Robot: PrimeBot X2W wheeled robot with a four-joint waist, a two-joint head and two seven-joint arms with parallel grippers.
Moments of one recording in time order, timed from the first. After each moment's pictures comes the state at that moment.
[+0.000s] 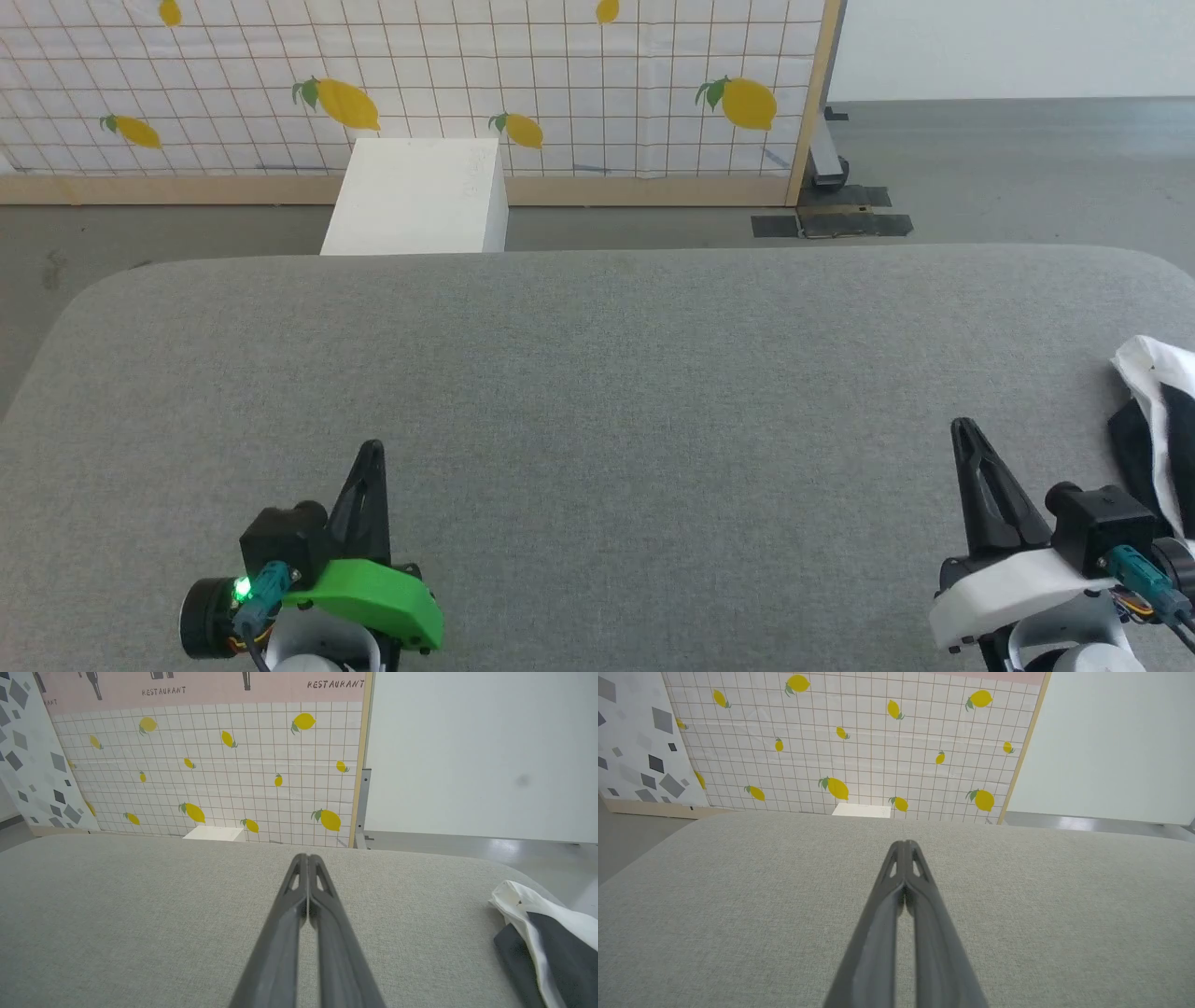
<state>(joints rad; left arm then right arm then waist) -0.02 0.06 -0.05 0.15 -0.16 -0.02 -0.18 0.02 -0.05 -0.06 0.06 0.06 0.13 -0.12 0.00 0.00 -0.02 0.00</state>
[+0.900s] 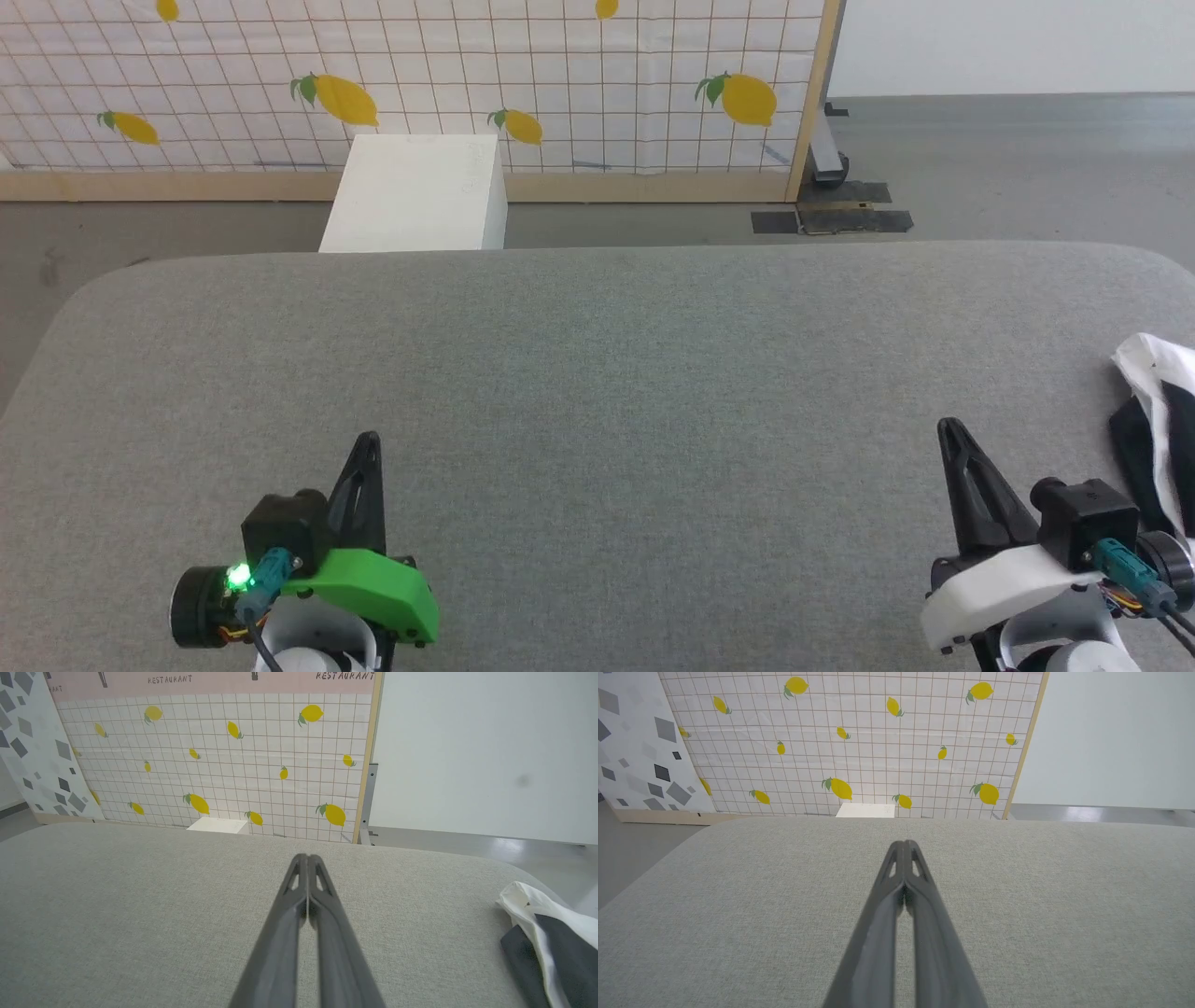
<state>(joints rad) -0.02 0.06 -0.04 0.10 -0.11 -0.02 -0.13 0.02 -0.05 -0.04 0.05 0.04 0.13 -0.09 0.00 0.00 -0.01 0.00</state>
